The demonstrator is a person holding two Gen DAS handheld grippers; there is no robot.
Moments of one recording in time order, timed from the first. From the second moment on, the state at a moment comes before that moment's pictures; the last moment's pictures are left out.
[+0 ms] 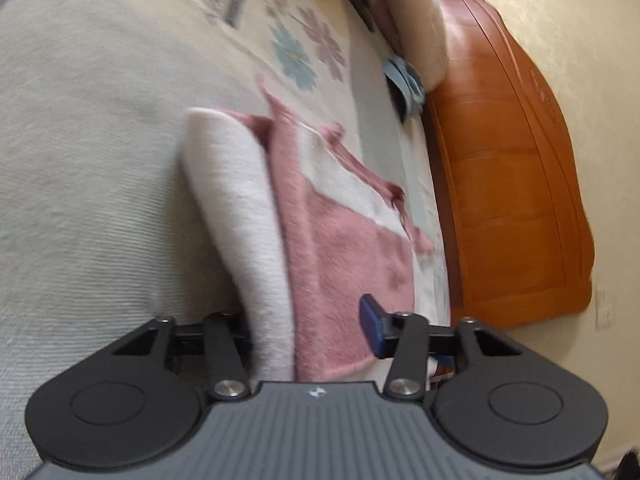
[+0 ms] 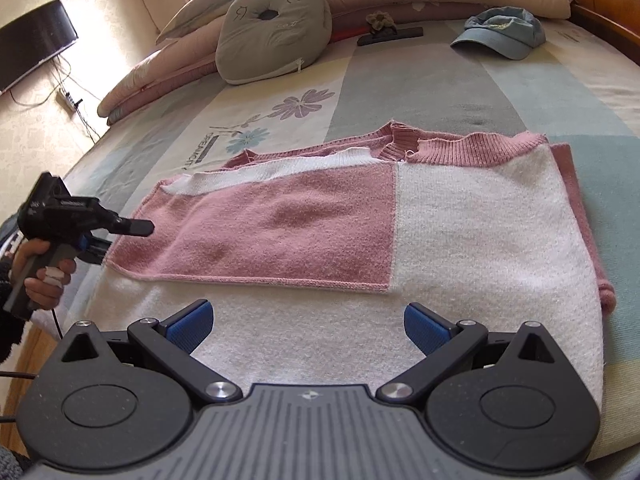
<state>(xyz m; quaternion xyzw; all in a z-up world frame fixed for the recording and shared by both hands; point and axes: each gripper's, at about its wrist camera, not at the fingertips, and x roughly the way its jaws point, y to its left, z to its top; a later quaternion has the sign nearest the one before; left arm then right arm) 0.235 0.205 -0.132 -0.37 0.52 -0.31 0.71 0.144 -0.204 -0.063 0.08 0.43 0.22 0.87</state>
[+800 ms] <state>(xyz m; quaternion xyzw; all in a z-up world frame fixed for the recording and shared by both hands) 0.240 0.204 -0.141 -0.36 0.52 -0.28 0.72 0.210 -0.126 -0.063 0.16 0.41 0.27 0.86</state>
